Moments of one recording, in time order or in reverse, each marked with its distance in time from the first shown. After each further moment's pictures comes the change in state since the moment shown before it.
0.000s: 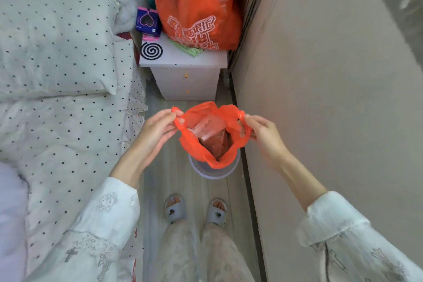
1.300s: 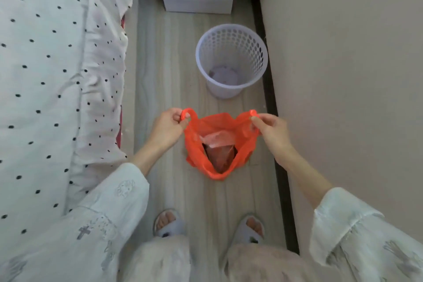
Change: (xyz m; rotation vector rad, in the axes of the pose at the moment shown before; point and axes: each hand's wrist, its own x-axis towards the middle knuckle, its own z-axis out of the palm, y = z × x) left_hand -0.050 -0.431 -0.059 0.540 0.185 0.010; right_hand -0.080 0.421 0.046 -0.176 0.110 0.015
